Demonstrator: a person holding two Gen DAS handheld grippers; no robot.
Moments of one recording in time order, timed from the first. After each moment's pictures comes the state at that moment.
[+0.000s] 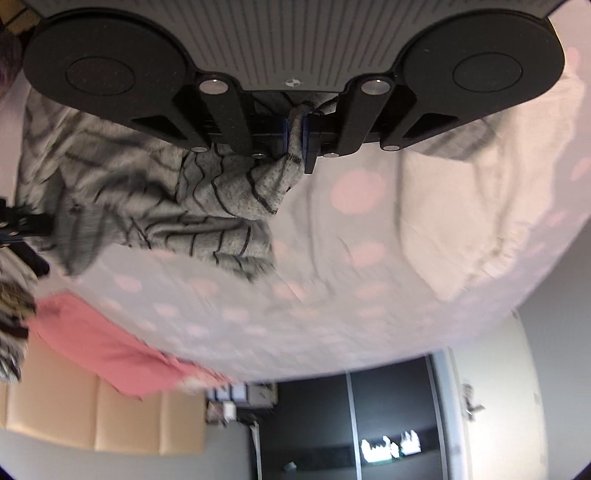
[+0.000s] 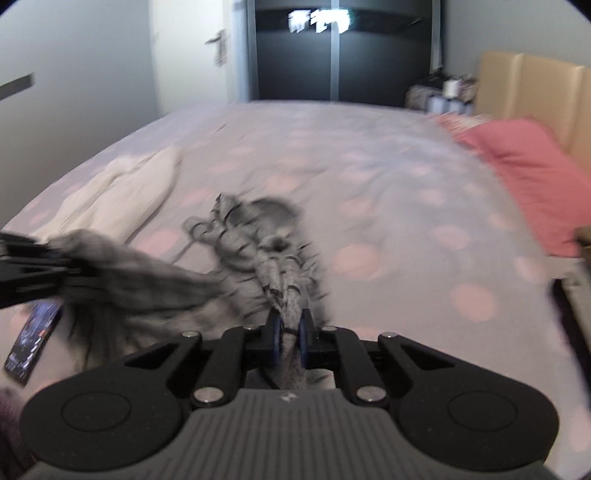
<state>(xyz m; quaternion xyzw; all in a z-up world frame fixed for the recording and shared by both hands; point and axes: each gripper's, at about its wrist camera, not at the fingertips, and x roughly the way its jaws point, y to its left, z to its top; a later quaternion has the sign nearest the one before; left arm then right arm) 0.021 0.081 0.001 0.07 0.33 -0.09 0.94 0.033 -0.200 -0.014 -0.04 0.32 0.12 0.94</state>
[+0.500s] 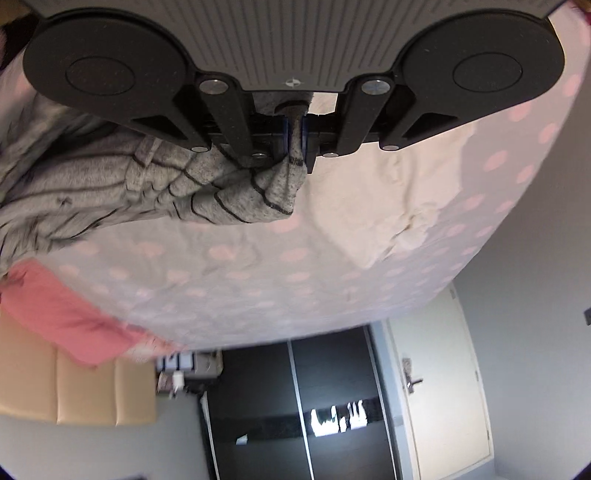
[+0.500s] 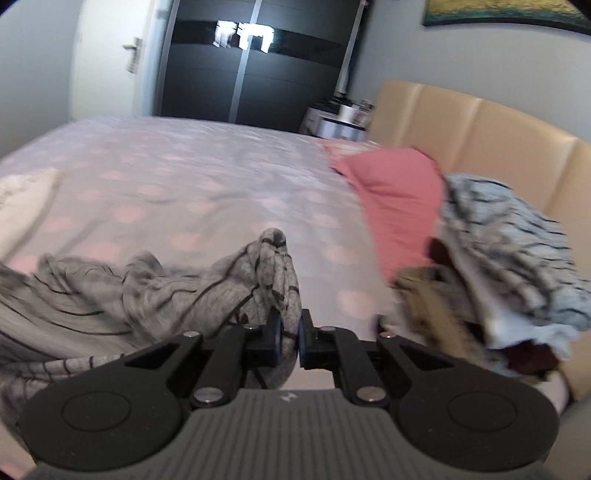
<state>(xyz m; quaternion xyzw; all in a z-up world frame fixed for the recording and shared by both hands) -0.025 0.120 0.066 0.09 0.31 0.00 0.95 0.042 -0.328 0.042 -0.11 0.32 -0.04 0.94</state>
